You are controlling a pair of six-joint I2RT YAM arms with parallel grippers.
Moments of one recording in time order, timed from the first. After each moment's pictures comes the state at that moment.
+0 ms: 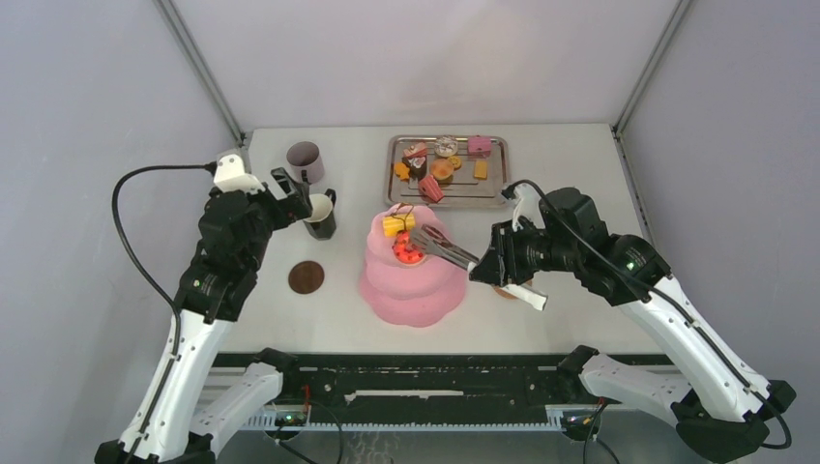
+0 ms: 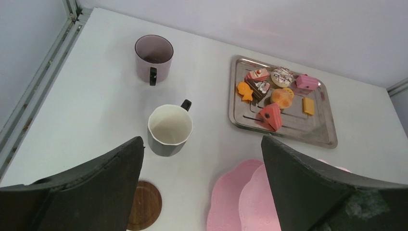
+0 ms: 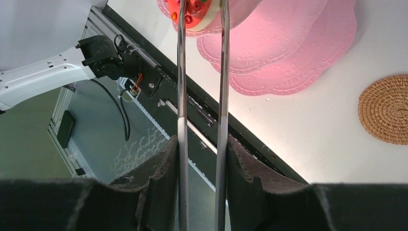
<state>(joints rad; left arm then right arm) -0.30 0.77 1.07 -0.48 -0.32 -0.35 0.69 0.95 1.25 -0.98 -0.34 0.45</state>
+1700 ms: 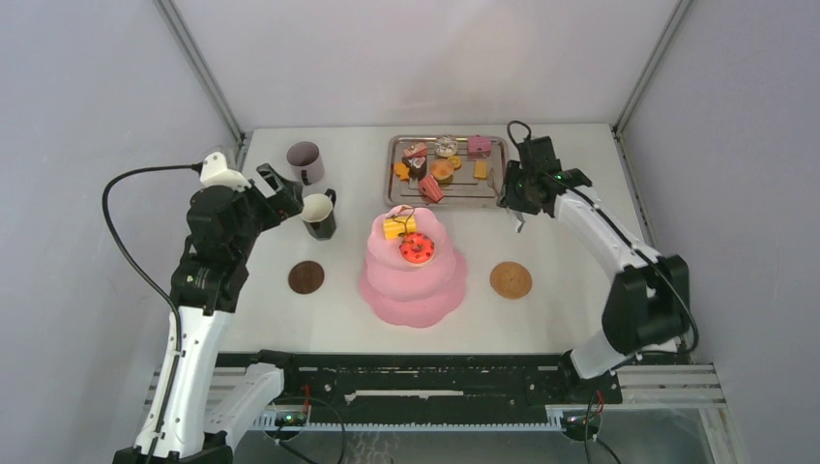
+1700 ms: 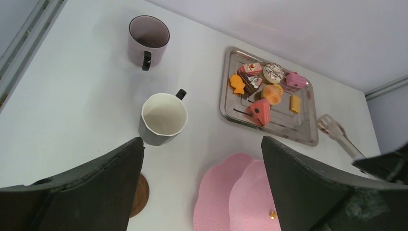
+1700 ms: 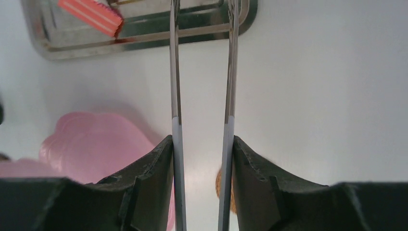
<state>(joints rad) -0.13 0.81 1.09 -0.54 -0.12 -0.45 0.28 1.49 1.26 -0.66 0.06 0.47</state>
